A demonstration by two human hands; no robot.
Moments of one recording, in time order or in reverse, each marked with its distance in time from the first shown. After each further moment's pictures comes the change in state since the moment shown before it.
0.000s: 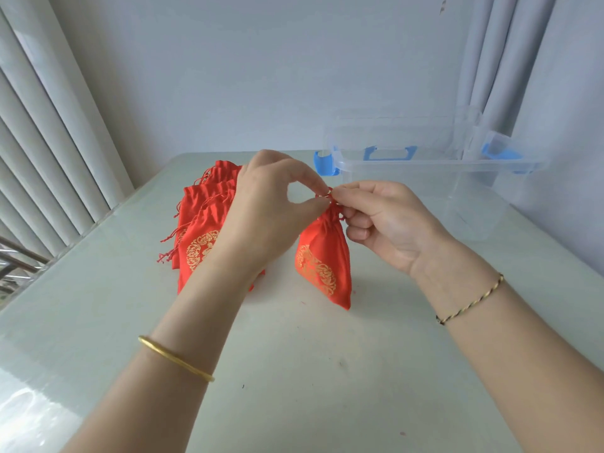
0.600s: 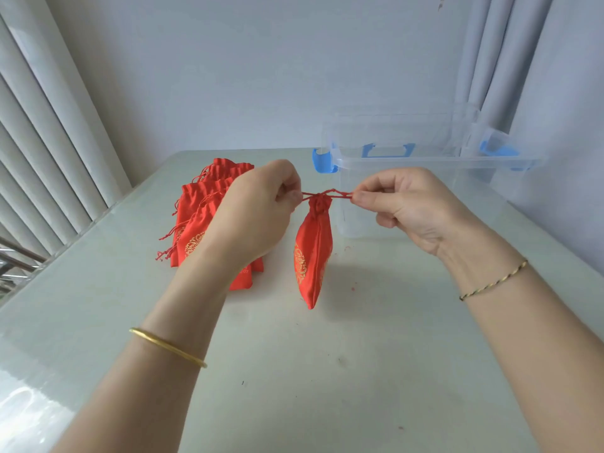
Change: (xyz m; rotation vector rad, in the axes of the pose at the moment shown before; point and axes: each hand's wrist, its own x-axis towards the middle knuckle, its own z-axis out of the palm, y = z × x) left_hand 0.005 -0.015 -0.004 0.123 -0.075 0.028; right_hand 0.008 -0.006 -0.034 -0.411 0.062 -0.119
